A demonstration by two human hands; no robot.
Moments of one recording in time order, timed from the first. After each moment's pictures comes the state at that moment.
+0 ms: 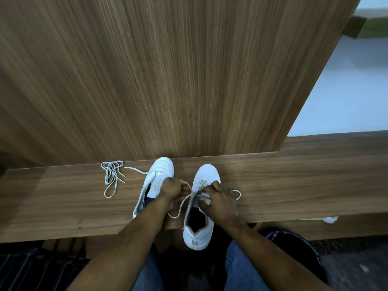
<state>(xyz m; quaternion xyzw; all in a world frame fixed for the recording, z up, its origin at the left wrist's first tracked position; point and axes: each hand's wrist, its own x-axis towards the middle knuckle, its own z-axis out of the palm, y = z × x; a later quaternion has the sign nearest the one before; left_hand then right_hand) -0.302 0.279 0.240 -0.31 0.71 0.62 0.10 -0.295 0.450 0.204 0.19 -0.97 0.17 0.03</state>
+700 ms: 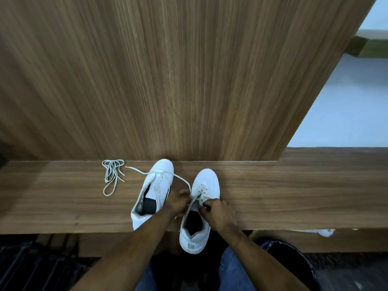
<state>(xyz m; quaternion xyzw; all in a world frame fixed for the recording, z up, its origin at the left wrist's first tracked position) -0.280 0.293 0.218 -0.26 0.74 0.61 0.12 -0.283 0.451 0.213 0.12 -0.97 0.21 -0.09</state>
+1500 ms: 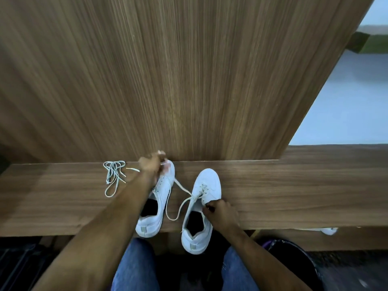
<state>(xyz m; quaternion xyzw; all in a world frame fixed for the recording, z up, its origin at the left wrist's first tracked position) -0.342 0.221 0.280 -0.36 0.59 0.72 -0.07 -0.284 0.456 0.207 0.09 -0.96 0.25 -0.10</state>
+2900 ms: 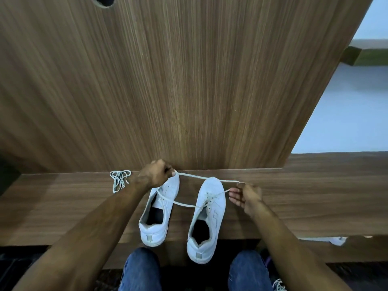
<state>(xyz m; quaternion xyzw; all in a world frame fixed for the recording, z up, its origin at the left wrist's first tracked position) -0.333 0.192 0.308 -0.03 0.97 0.23 0.05 -0.348 0.487 0.257 -0.26 -0.60 0.74 -0.14</state>
